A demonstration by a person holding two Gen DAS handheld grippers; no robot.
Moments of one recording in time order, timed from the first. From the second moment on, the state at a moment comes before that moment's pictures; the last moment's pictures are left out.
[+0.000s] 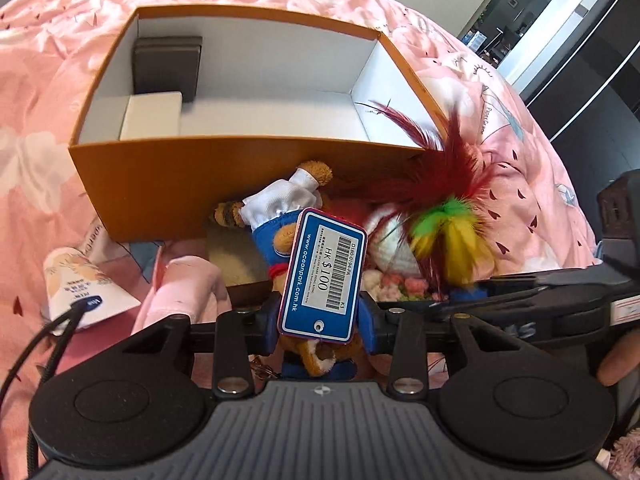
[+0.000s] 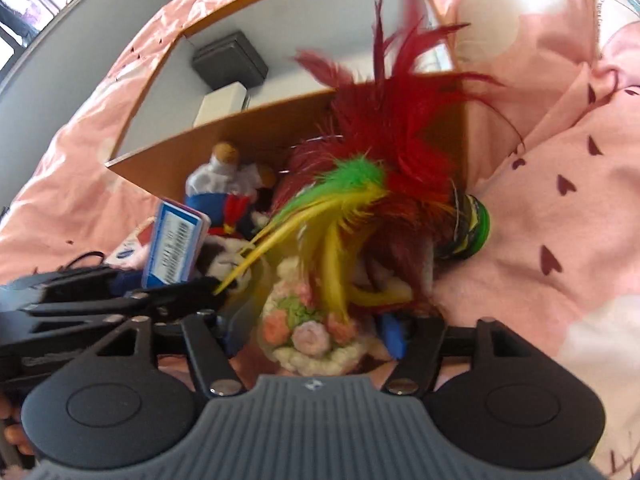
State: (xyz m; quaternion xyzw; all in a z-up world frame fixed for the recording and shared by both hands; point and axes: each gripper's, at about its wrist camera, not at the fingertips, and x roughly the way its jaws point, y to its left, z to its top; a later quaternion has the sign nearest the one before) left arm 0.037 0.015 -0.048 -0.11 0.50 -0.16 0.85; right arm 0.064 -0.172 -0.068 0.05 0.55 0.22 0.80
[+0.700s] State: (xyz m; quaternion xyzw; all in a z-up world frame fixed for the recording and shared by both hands) left arm 0.001 0.029 0.021 -0.06 0.43 -0.14 0.89; right arm 0.016 -0.178 -0.017 0.05 0.50 0.33 0.80
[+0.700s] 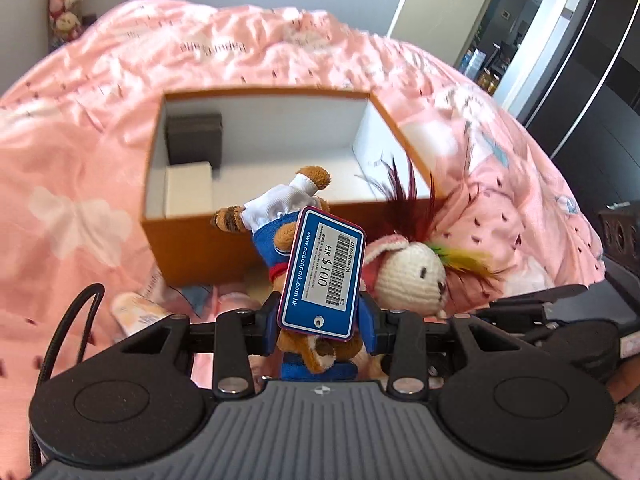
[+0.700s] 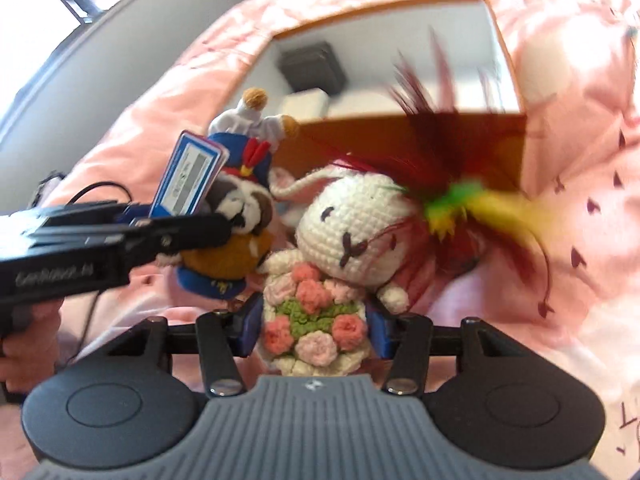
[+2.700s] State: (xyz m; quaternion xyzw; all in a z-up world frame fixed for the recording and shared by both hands) left arm 0.181 0.027 -0.054 0.02 0.56 -0.11 0.82; right arm 0.233 -0.123 -0.058 -0.02 0.57 0.39 0.73
